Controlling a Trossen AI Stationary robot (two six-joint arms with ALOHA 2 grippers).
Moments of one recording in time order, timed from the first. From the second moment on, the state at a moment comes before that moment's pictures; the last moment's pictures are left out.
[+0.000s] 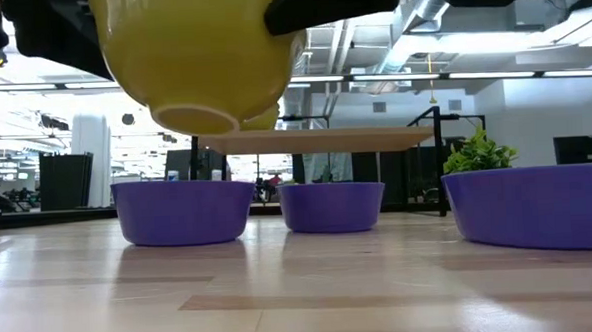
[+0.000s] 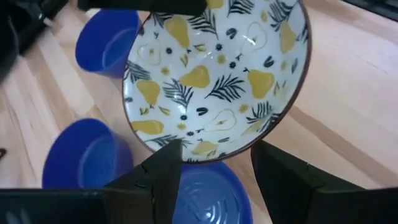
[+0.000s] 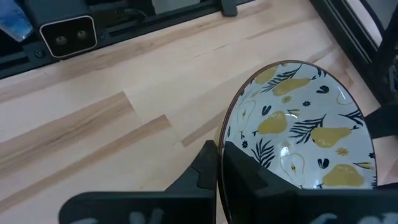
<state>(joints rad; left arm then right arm) -0.48 1.22 0.82 -0.22 -0.11 0.51 0.39 1.93 1.45 -0.33 -0.11 -0.73</state>
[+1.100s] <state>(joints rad) -0.48 1.22 0.82 -0.18 0.00 0.62 0.36 1.93 1.45 -0.31 -0.10 -0.73</state>
